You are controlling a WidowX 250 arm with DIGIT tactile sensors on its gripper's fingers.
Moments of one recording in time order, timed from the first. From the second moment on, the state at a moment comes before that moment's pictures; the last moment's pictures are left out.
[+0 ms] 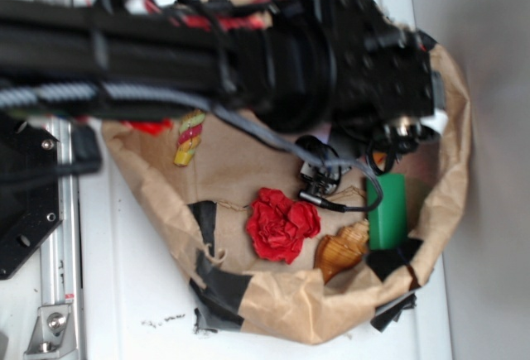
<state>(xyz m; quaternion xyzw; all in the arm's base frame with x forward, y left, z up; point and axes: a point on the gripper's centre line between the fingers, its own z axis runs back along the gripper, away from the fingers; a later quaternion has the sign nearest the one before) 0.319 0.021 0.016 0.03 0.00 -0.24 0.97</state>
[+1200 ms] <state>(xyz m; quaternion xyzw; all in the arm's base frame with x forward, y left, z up) 0.257 0.044 0.149 0.06 0.10 -0.02 0.99</state>
